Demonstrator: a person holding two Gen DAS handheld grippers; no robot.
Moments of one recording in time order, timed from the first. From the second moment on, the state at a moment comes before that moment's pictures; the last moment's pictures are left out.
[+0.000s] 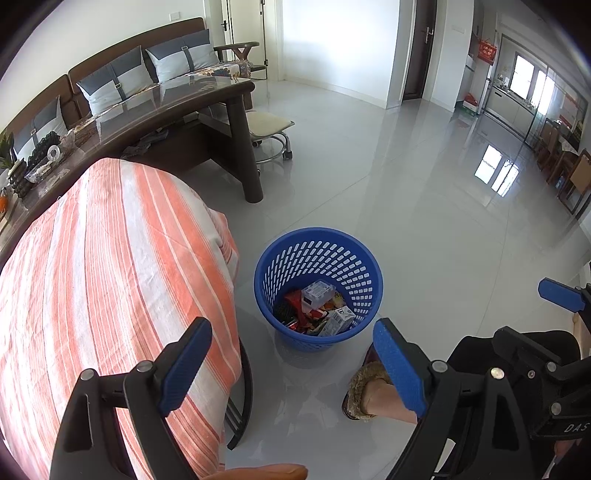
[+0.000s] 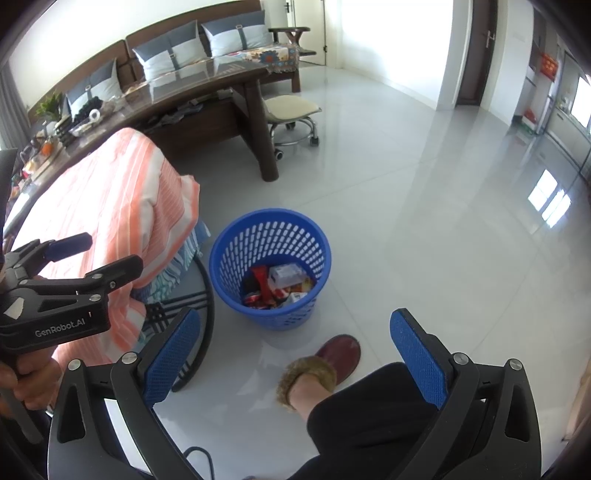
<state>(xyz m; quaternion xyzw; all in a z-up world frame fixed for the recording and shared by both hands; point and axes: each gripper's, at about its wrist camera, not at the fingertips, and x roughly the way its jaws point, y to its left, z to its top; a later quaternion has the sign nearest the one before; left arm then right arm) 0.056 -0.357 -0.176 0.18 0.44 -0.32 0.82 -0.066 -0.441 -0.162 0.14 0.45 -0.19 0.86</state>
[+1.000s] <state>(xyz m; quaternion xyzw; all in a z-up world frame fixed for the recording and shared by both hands) 0.052 -0.362 -0.178 0.19 0.43 -0.31 0.82 -0.067 -0.444 -0.168 0.15 0.46 -0.19 0.86</state>
